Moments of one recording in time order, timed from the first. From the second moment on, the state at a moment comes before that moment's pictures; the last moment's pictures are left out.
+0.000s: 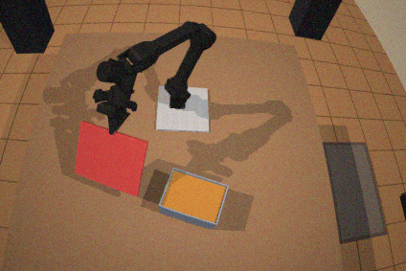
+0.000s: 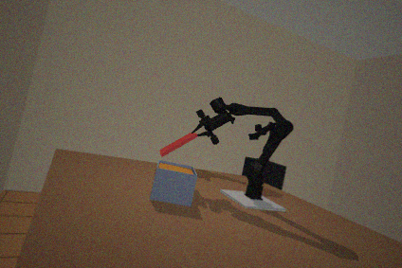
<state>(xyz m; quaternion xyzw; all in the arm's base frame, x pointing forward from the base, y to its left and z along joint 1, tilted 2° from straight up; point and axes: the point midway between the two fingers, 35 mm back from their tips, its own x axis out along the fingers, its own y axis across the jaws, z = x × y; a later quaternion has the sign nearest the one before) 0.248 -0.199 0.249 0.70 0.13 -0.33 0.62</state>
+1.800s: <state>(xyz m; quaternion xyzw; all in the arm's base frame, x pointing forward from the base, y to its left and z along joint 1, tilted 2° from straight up) 0.217 -0.274 0.239 0.70 0.13 -0.33 0.62</state>
